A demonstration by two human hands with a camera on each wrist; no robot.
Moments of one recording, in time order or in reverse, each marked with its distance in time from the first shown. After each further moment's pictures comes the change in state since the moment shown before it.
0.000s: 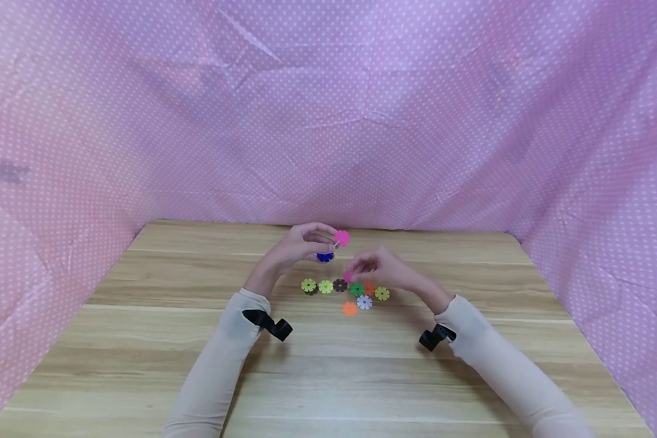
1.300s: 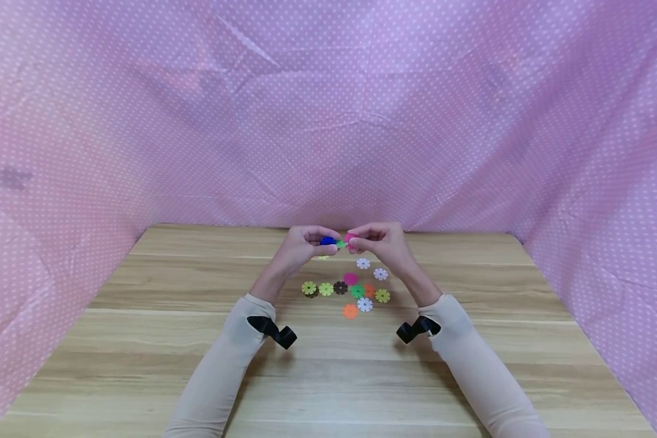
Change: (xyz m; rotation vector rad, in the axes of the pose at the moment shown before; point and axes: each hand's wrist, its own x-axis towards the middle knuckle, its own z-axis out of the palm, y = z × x) left_hand -0.003 0.006 0.018 0.005 0.153 0.070; right_hand 0.018 -0.019 -0.009 0.322 0.496 -0.099
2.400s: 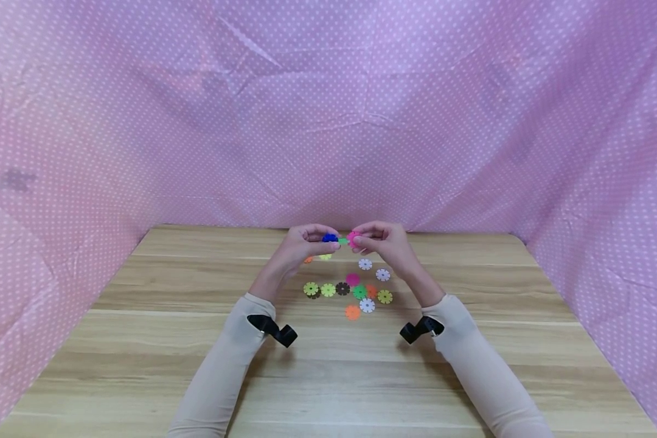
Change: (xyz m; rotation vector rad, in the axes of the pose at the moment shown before) left_hand 0.002 -0.004 -0.008 -0.058 -0.002 -0.028; right_hand 0.001 0.003 -0.003 -0.017 0.012 0.100
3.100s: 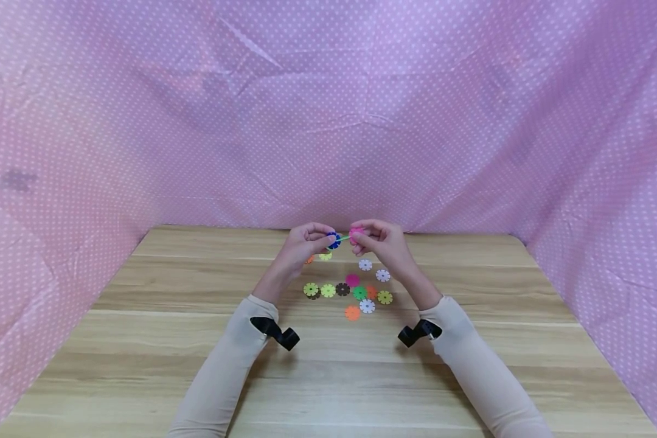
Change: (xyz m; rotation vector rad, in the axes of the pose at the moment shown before) left_hand 0.003 -0.001 0.007 -0.091 0.079 0.007; right_hand 0.000 0.000 0.009 0.104 0.020 -0.042
